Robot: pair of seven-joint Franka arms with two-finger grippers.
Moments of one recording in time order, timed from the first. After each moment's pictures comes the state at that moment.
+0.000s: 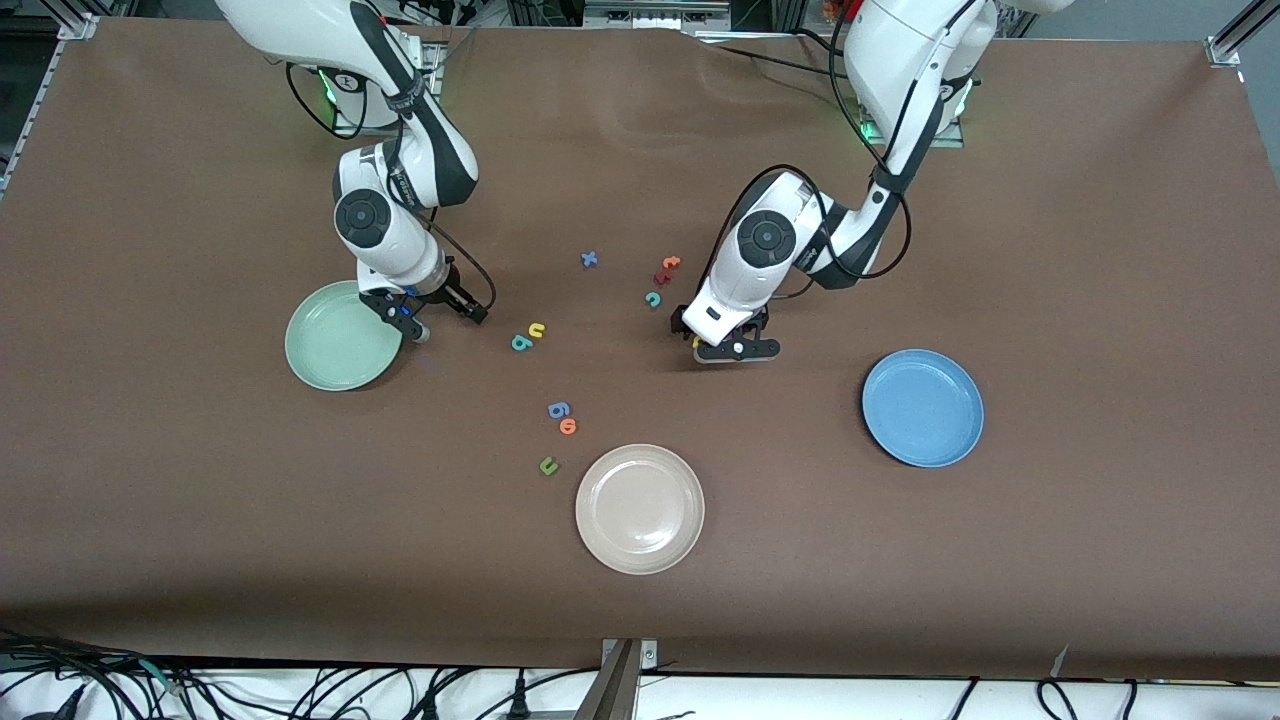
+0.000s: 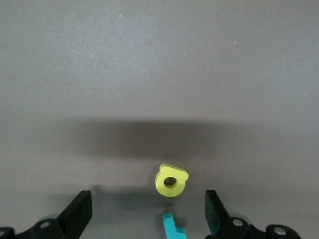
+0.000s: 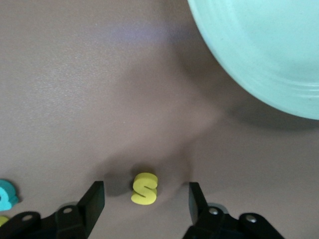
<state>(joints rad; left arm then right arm) -0.57 0.60 -0.10 -1.93 -0.11 2.55 -0.67 0.46 0.35 -0.03 -2.37 0.20 2.66 0.89</state>
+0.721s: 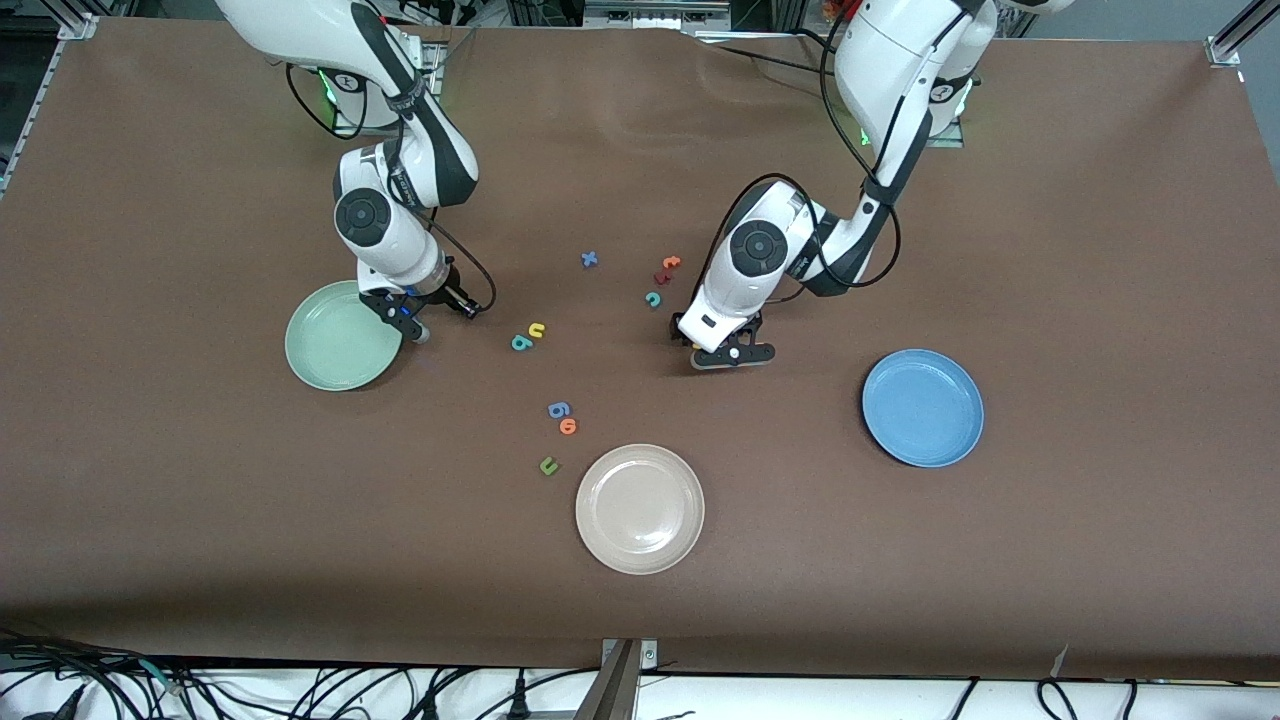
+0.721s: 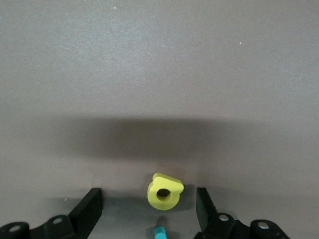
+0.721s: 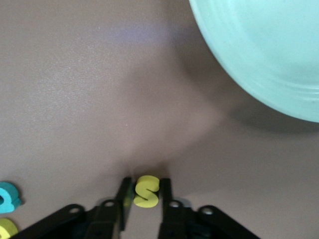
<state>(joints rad) -0.58 0.64 -0.10 -1.89 -0.11 2.56 -0.72 0.47 0.35 -0.03 -2.37 0.20 2.67 0.89</state>
